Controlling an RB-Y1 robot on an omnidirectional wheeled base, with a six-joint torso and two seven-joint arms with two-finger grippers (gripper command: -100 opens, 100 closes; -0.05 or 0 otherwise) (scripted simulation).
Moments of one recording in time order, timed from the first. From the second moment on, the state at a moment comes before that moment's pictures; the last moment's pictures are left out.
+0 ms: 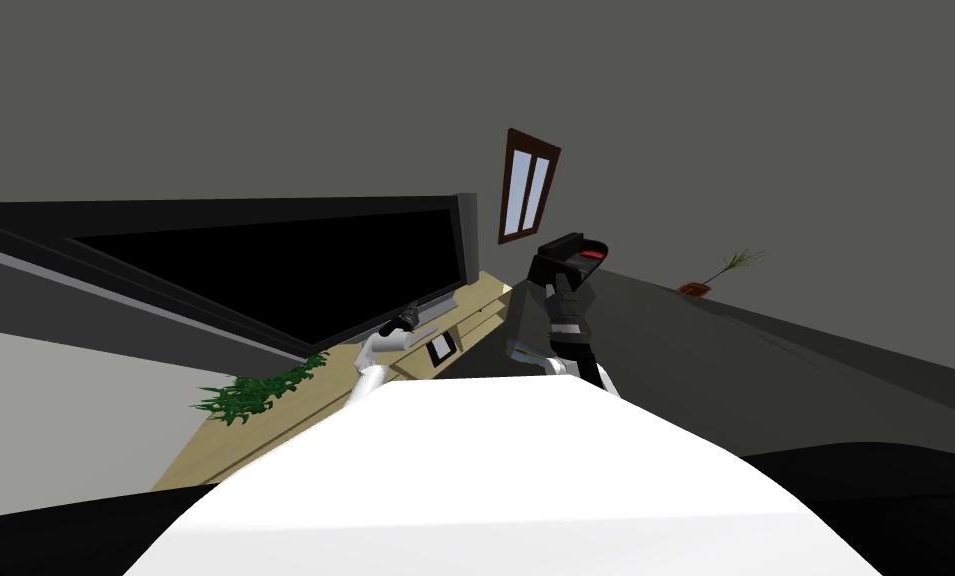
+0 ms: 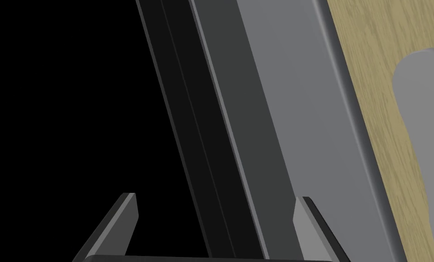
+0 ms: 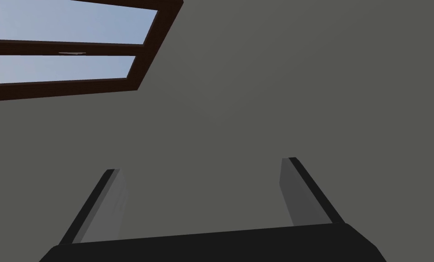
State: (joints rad) left arm 0.04 0.29 0.09 -1.68 0.12 0.55 0.07; right arm 0.50 -0.04 0.04 -2.21 0.02 -0.39 0.10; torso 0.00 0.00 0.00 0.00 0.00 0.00
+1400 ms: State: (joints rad) left arm -0.09 0.31 0.18 -1.42 0.15 0.90 0.13; right arm 0.50 -0.04 0.04 -2.21 0.02 -0.39 0.10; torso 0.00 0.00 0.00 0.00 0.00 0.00
